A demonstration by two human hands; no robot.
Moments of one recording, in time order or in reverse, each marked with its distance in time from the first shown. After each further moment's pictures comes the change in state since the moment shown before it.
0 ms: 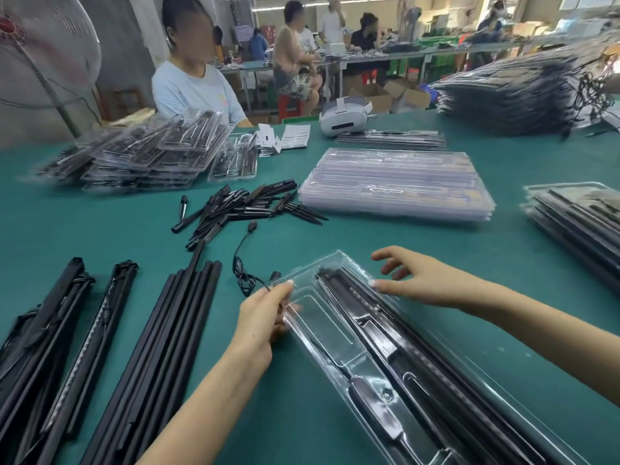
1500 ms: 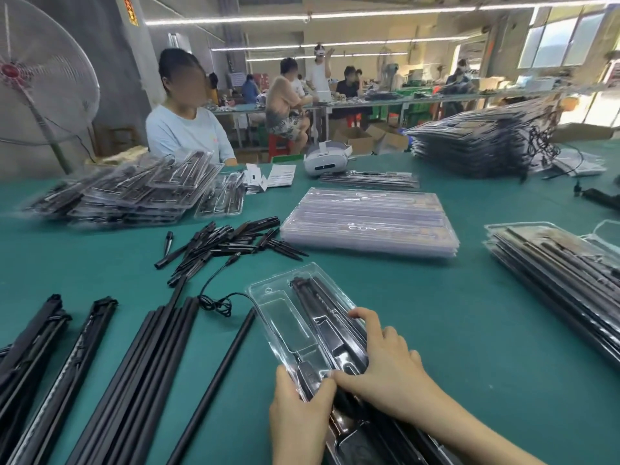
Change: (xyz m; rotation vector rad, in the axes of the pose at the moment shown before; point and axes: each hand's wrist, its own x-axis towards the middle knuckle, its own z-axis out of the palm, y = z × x) left_hand -0.082 -0.042 0.062 0.135 0.136 0.131; right_hand -0.046 -0.015 0.064 -0.159 0.277 0.111
